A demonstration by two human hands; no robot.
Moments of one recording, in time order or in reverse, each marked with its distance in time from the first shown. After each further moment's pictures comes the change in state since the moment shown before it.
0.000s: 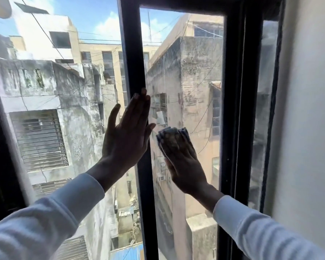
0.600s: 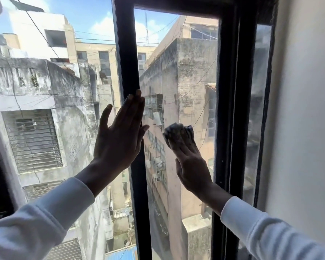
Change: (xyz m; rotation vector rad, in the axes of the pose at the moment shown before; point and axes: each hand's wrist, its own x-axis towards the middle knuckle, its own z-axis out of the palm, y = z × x) left_hand -0.001 -0.001 -0.003 -0.027 -0.011 0.005; right_hand -0.003 0.028 -0.019 0.025 -0.004 0.093
